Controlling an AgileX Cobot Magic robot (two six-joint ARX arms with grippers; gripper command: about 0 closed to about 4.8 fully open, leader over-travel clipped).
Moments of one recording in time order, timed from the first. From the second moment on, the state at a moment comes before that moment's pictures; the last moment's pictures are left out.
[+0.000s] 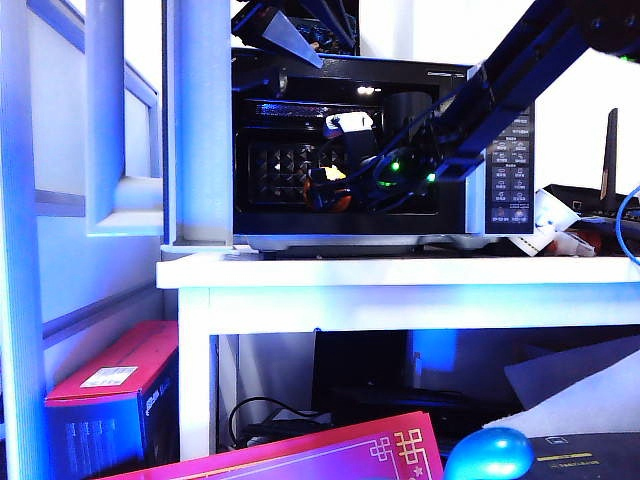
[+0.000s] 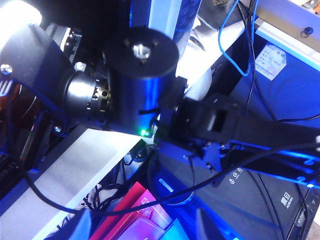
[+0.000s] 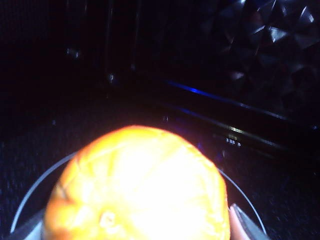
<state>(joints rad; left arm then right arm) -0.53 1.92 2.09 -0.76 0.35 0.08 0.33 2.57 2.22 0.34 -0.24 -0.21</state>
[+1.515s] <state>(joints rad) -0.53 1.92 2.09 -0.76 0.35 0.08 0.32 2.36 2.22 -0.24 -0.13 -0.40</state>
